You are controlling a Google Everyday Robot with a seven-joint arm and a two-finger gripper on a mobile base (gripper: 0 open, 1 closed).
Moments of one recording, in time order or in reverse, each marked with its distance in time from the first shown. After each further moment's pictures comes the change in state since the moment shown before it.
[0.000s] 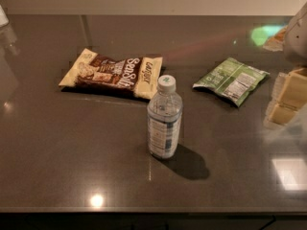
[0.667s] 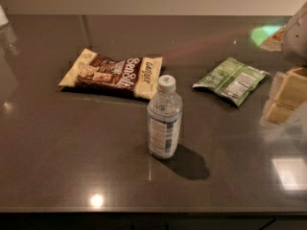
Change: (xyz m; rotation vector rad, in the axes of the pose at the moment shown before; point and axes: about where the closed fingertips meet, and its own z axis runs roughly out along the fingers) arm -0.006 0.001 0.001 -0.004 -0.038 0.004
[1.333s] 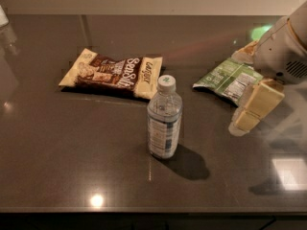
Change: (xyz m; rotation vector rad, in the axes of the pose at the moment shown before) arm -0.040 0.015 0.032 -0.073 -0.192 -0.003
